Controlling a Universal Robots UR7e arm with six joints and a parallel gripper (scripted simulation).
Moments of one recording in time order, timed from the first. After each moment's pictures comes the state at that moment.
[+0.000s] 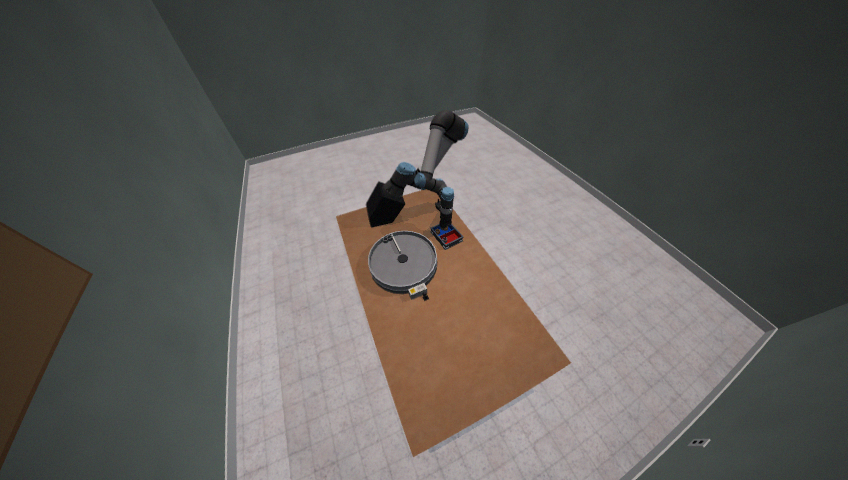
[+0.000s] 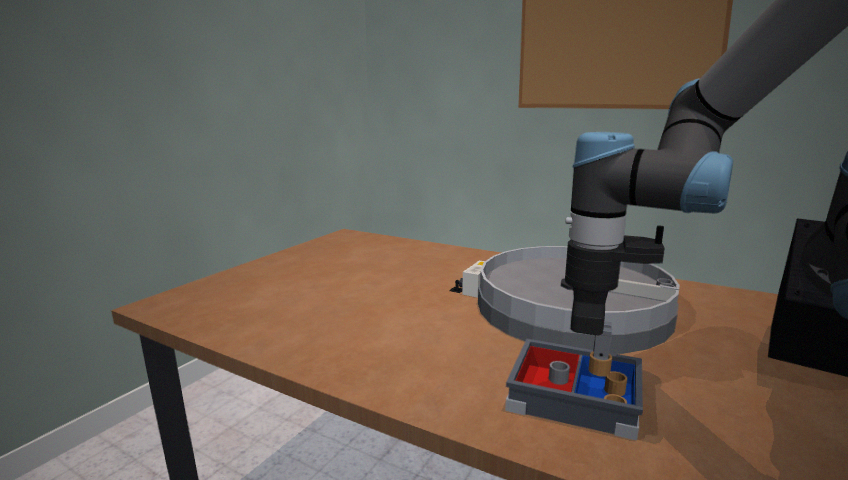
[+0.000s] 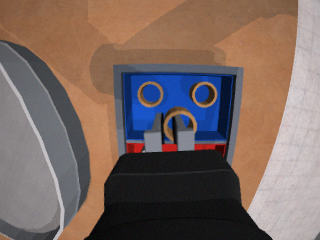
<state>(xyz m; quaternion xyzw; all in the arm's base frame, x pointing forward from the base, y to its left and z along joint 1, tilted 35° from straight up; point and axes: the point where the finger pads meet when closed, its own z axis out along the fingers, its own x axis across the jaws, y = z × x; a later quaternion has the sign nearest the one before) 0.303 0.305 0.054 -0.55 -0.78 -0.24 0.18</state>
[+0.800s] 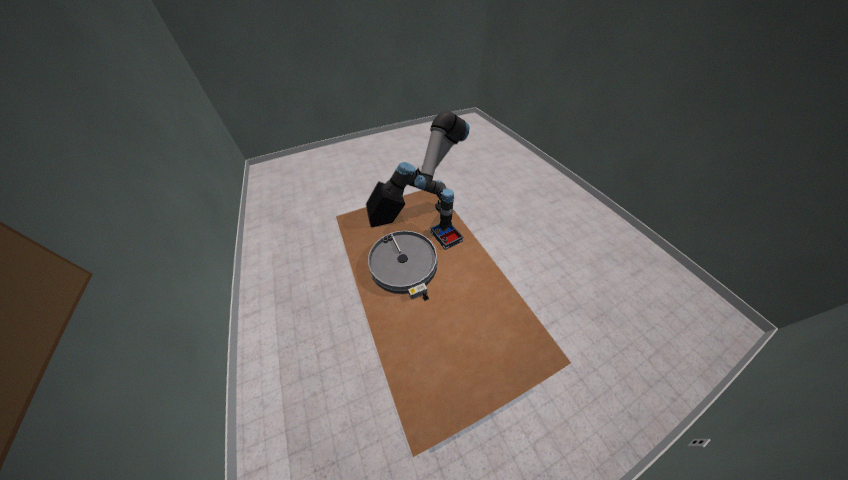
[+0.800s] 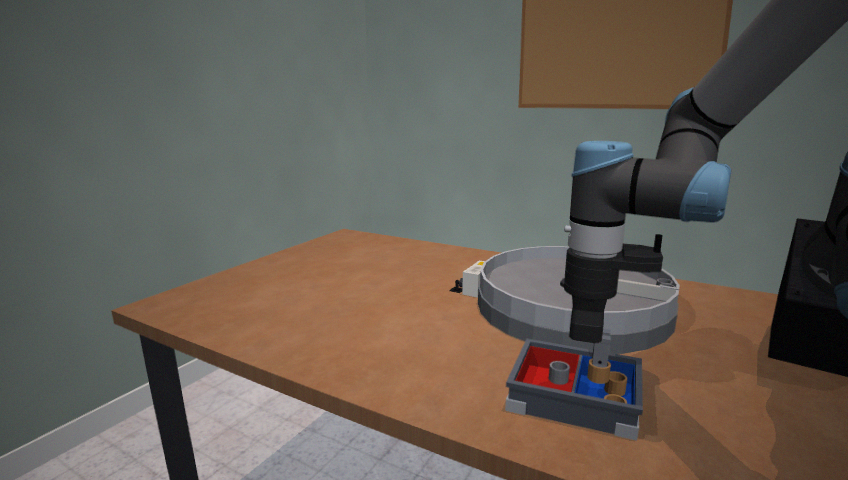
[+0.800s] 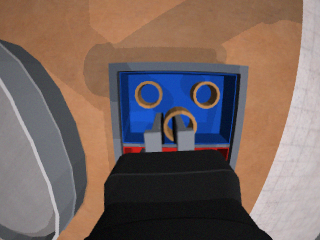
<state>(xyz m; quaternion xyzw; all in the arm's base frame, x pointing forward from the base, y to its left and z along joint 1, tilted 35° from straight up) 0.303 0.313 0.045 -0.55 -0.78 -0.24 0.18</state>
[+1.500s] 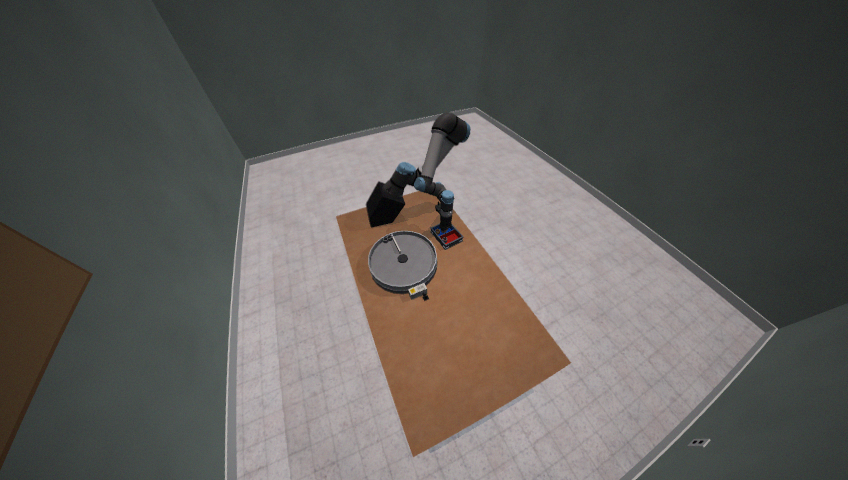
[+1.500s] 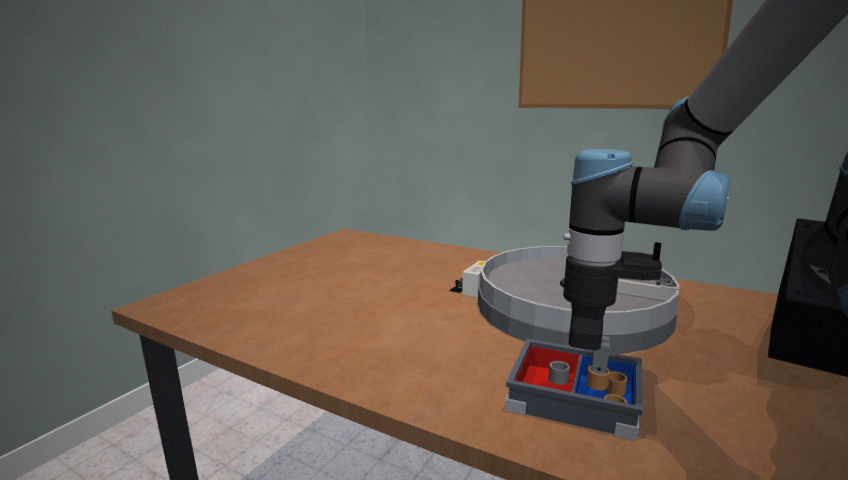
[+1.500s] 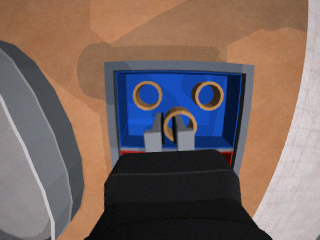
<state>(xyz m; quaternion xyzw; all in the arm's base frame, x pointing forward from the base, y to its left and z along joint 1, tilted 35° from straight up) 0.303 0.320 0.035 -0.55 -0.78 -0.24 0.18</state>
